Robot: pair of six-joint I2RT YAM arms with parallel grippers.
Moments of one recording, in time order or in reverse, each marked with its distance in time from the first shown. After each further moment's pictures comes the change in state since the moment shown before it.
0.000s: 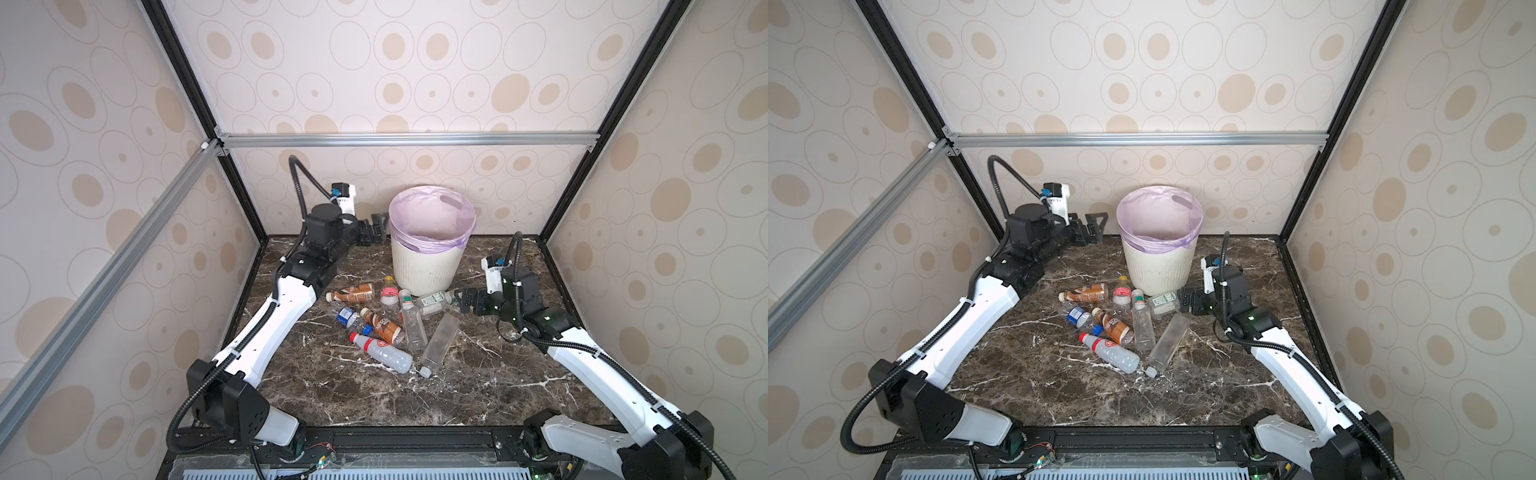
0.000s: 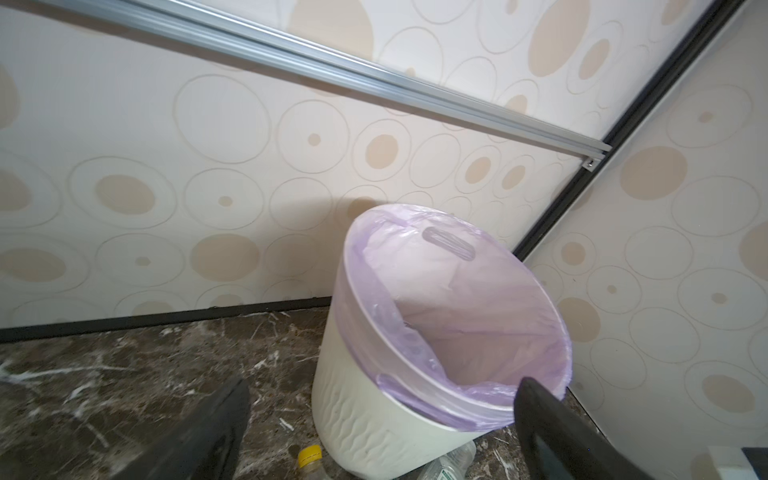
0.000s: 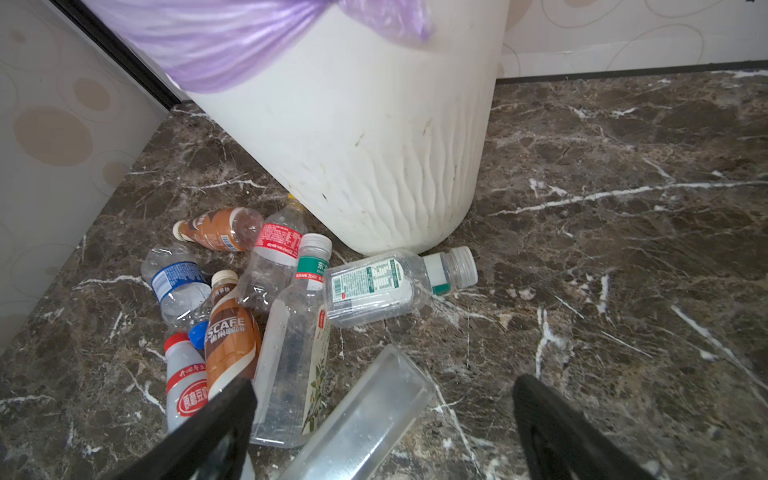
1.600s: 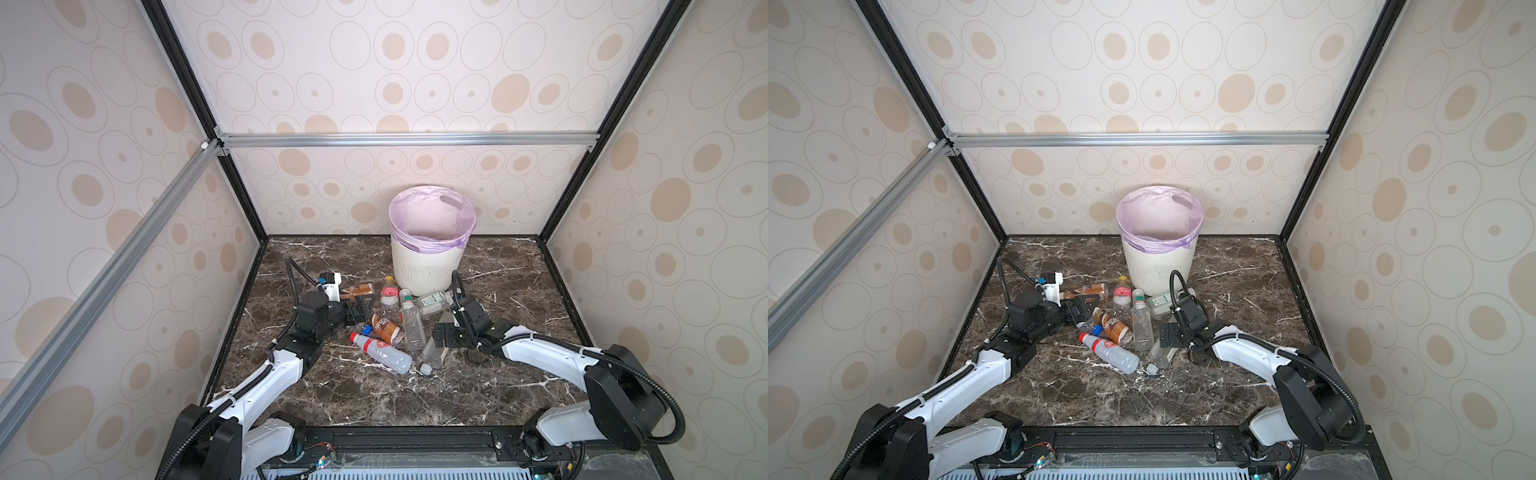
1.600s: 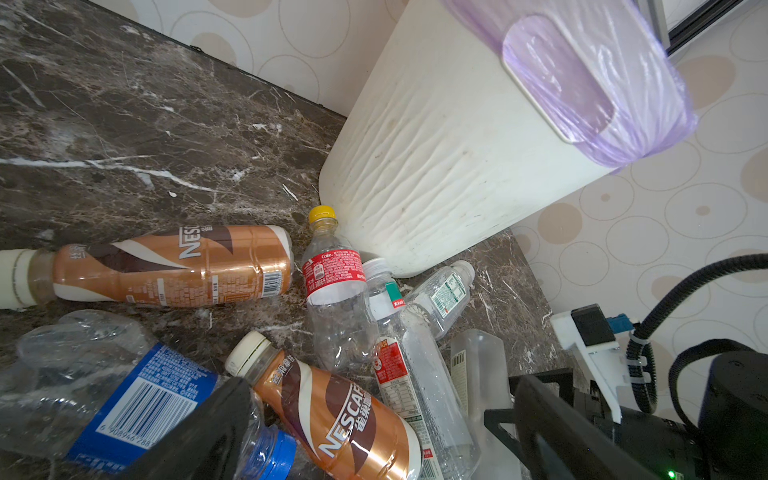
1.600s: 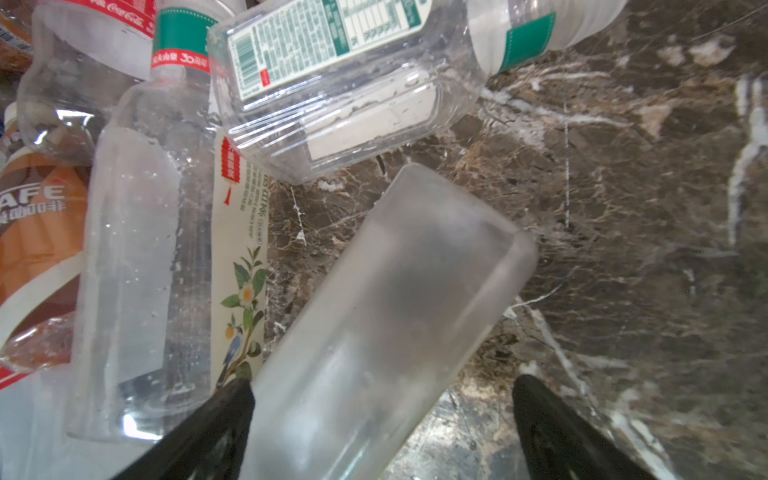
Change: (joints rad) left arm 0.030 -0.300 -0.839 0.348 0.179 -0.229; right arm 0.218 0.306 -0.179 0.123 0.121 0.221
